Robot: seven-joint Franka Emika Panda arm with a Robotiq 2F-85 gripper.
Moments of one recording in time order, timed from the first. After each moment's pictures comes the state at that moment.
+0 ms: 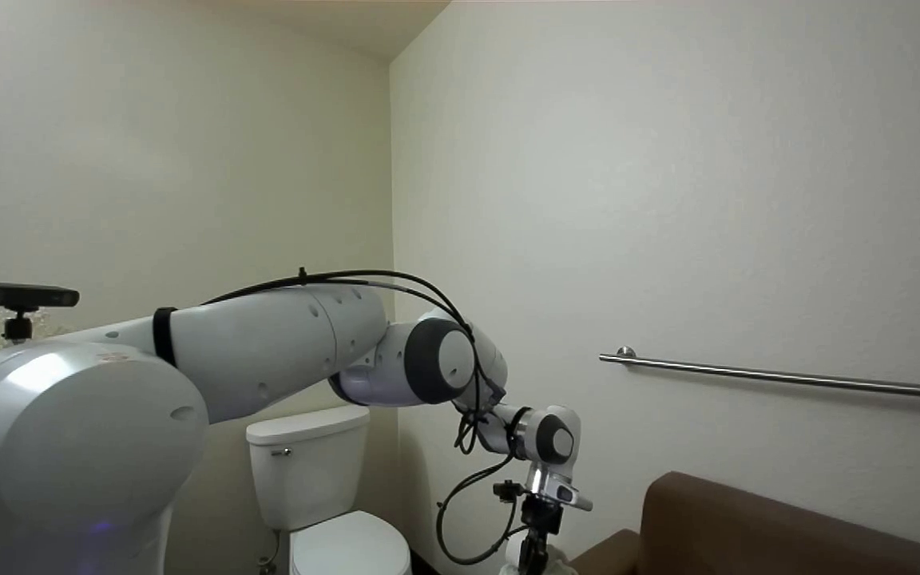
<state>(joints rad) -0.02 1.32 -0.13 -0.95 0.15 1.73 0.87</state>
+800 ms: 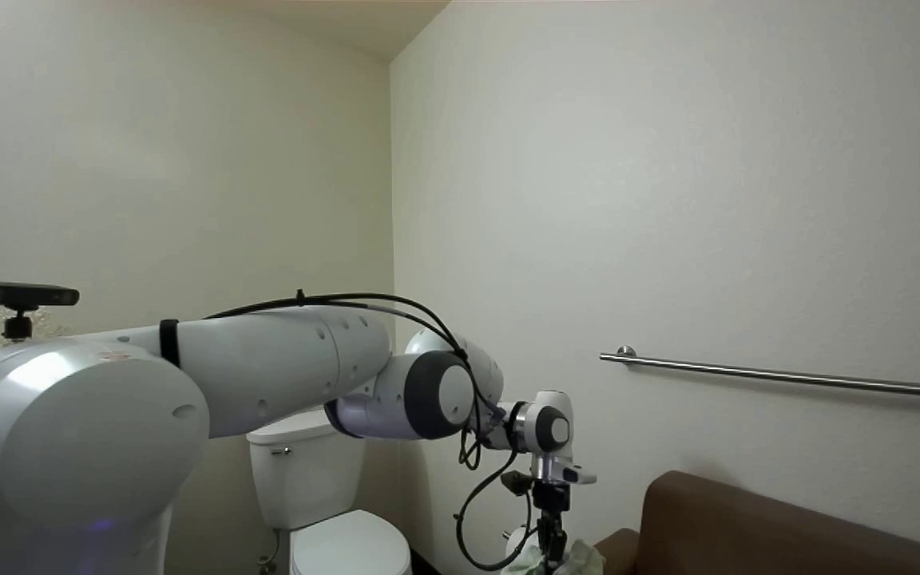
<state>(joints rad) -0.02 1.46 -0.13 -0.66 0.06 1.83 0.86</state>
